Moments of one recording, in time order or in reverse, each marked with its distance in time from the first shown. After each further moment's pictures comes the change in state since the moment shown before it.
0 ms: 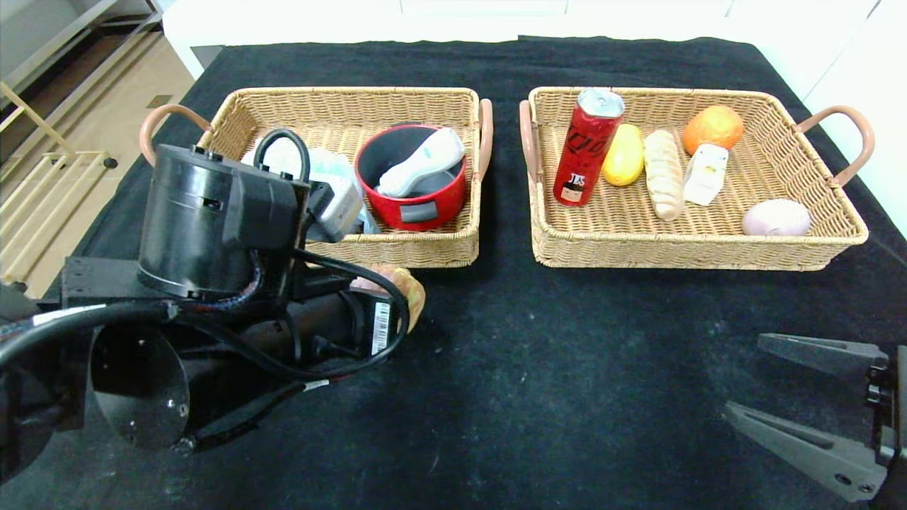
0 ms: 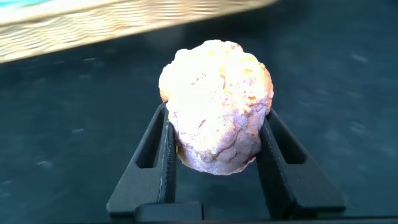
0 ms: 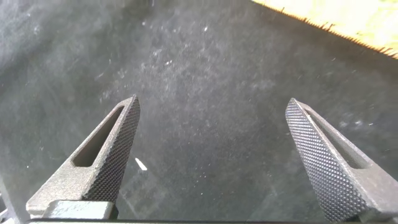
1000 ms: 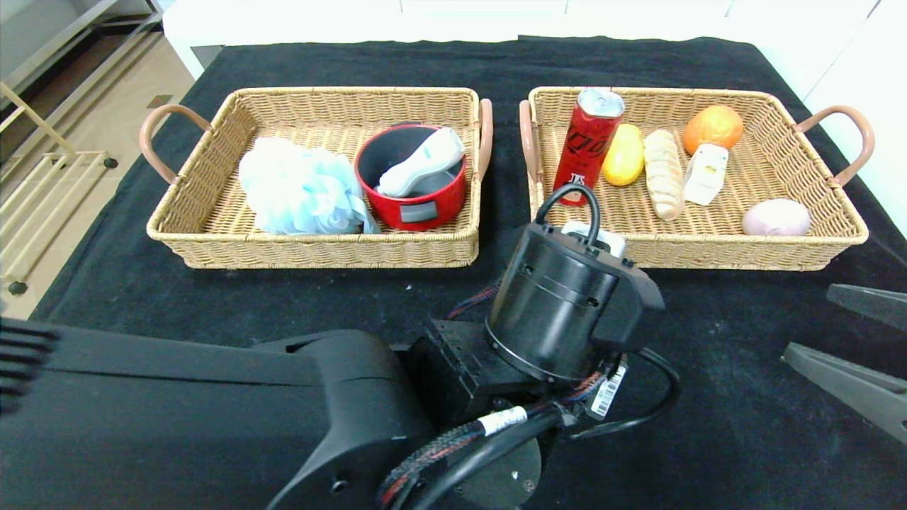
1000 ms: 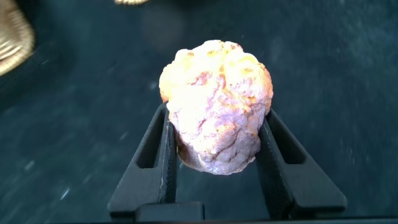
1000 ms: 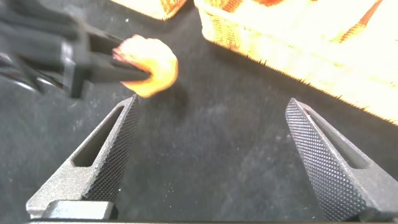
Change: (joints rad) left arm -0.335 0.373 -0.276 -0.138 0.066 0.090; right arm -0.121 -0.088 -0.081 0.051 0.001 -0.005
